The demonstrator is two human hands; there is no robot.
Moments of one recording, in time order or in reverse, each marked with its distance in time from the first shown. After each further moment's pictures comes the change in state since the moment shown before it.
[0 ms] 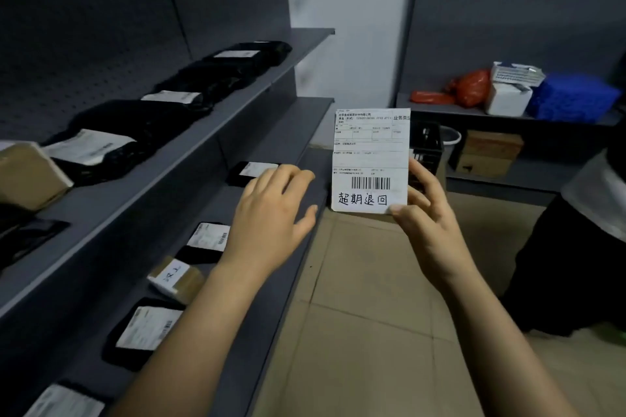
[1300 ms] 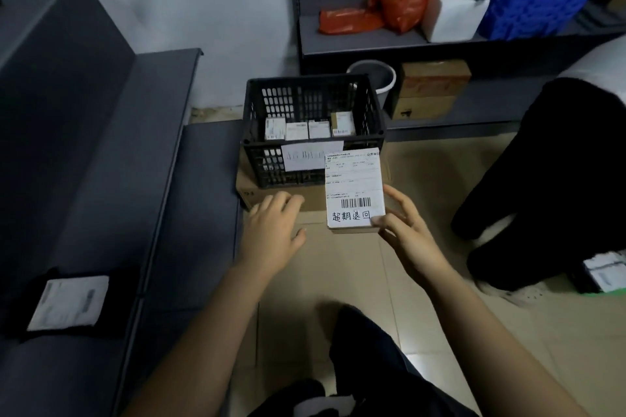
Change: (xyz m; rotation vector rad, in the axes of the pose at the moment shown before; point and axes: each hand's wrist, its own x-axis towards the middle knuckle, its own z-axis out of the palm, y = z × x) left_hand 0.375 -0.045 0.557 -0.232 -0.633 0.087; right_hand 0.456 0.265 -0.284 0.010 0.417 0.547
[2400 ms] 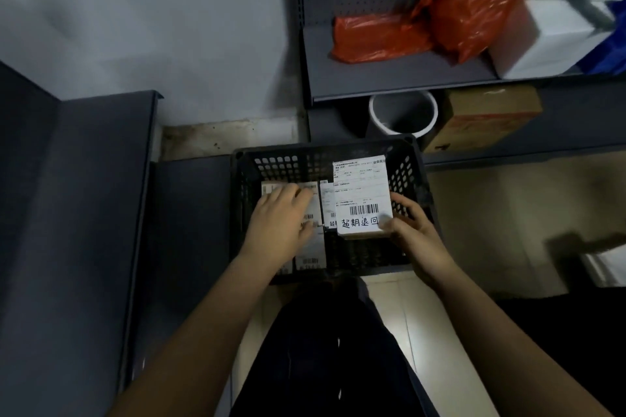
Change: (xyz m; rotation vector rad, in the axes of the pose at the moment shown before) left_hand 0.468 -0.189 0.074 -0.047 -0.180 0.070; right_hand 0.477 -0.070 0.040 -0.081 0.095 0.268
